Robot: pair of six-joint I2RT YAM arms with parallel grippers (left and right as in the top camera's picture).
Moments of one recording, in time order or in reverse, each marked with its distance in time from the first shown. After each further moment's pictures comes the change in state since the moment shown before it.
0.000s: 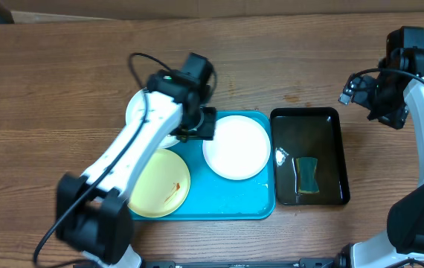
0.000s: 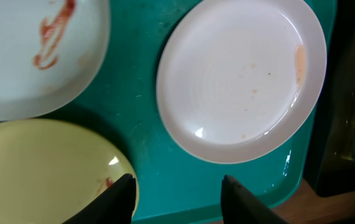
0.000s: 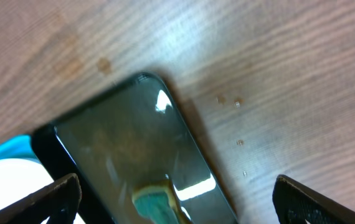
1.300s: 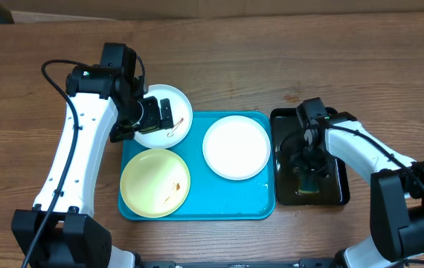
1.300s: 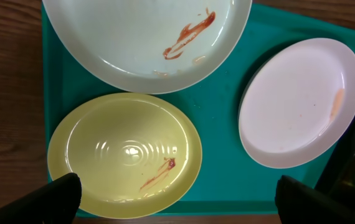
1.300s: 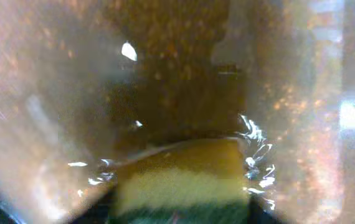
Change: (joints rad) left arm 0.312 -0.109 0.006 -0.126 0.010 0.056; right arm 0.367 -0.004 -0.657 0.431 0.043 0.182
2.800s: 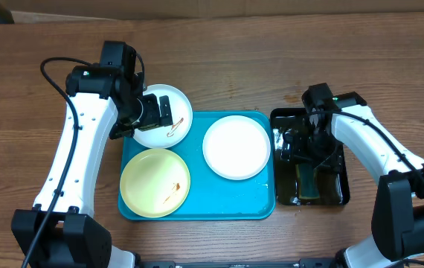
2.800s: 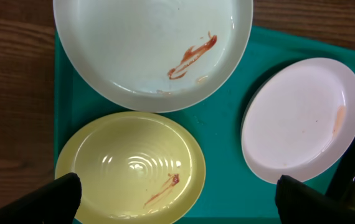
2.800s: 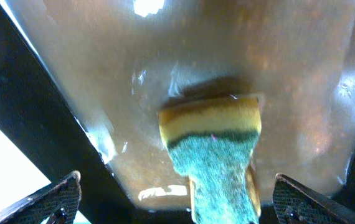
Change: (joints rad) left arm 0.000 0.000 0.000 0.041 -0.028 0.001; right arm -0.026 -0.001 0.187 -0.303 -0.145 -0.114
